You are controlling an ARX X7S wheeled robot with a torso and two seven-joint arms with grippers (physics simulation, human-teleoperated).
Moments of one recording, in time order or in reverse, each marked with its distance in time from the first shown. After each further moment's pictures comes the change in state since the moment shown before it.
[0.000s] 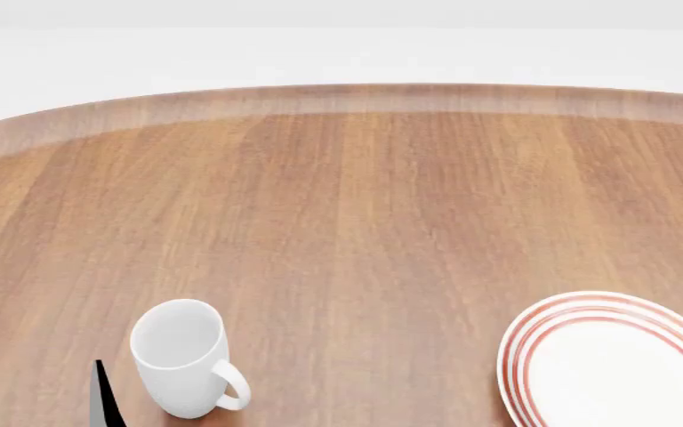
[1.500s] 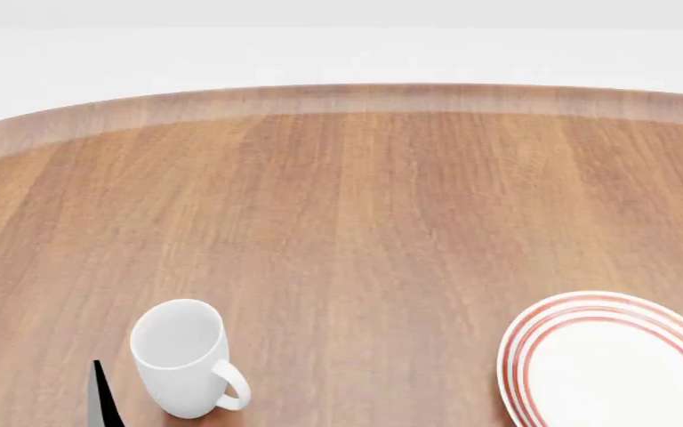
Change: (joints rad) left arm -0.017 -0.019 0.036 -0.012 0.017 0.023 -0.052; right arm -0.078 0.010 0.043 -0.103 -0.046 0.015 0.040
